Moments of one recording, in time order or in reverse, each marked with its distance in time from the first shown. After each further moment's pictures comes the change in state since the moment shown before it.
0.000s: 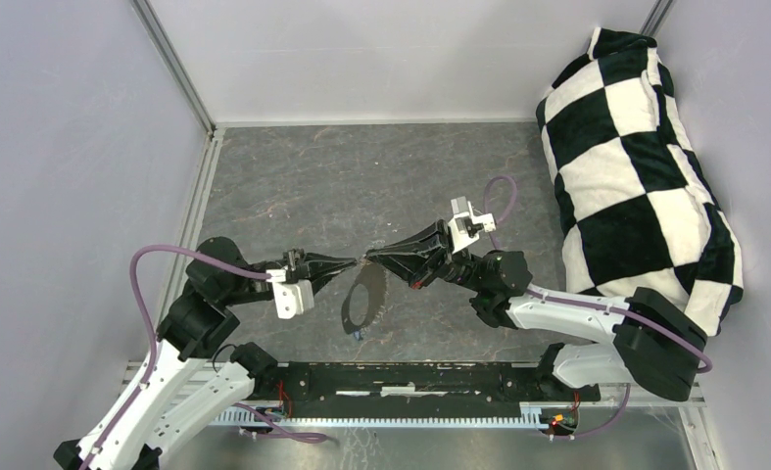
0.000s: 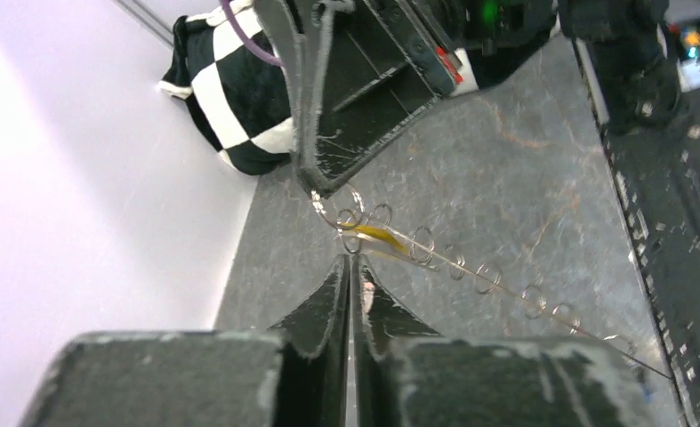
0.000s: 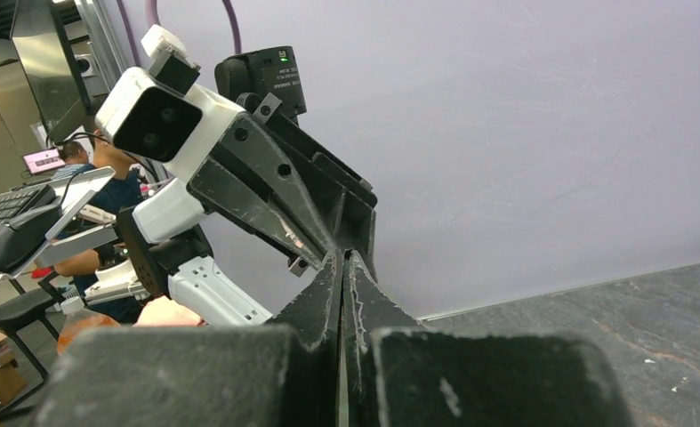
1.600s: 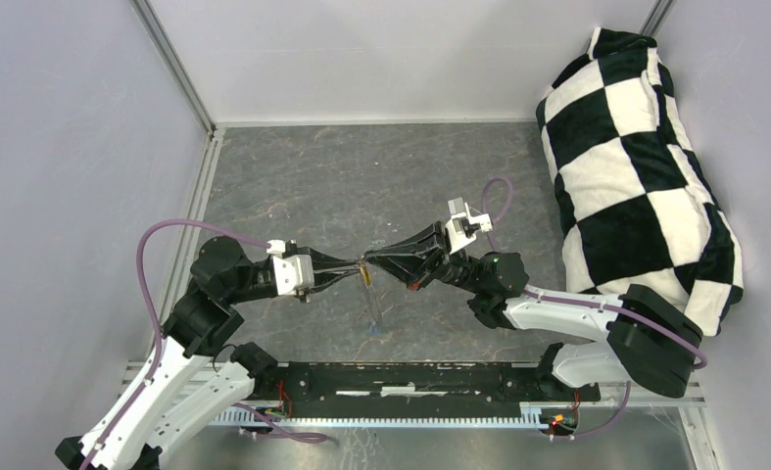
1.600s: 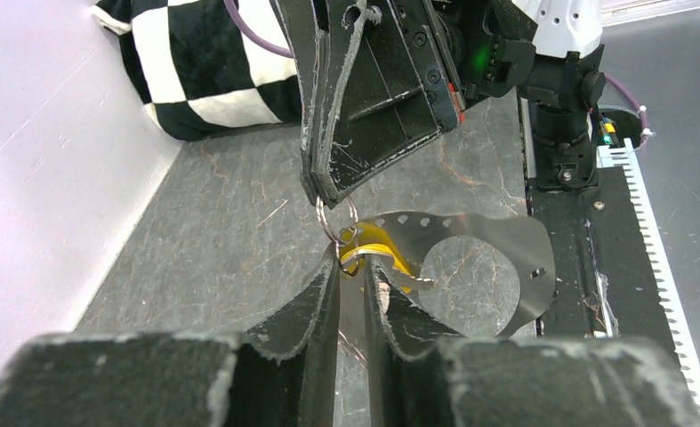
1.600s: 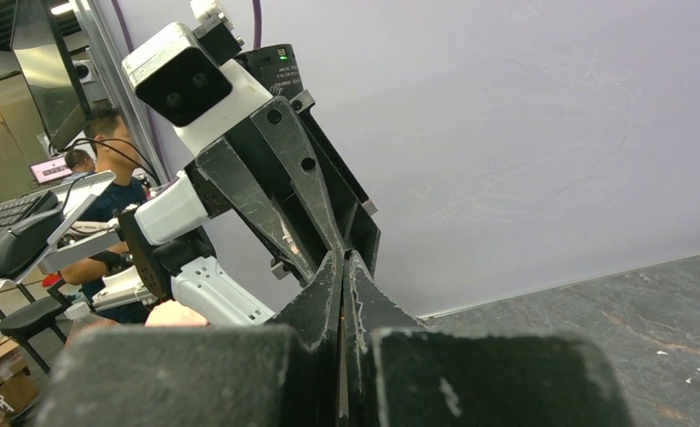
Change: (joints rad) left arm -0.001 0.013 -0.027 0.041 -0.010 -0.286; right arm 0.010 0.032 -0.008 0.033 0.023 0.027
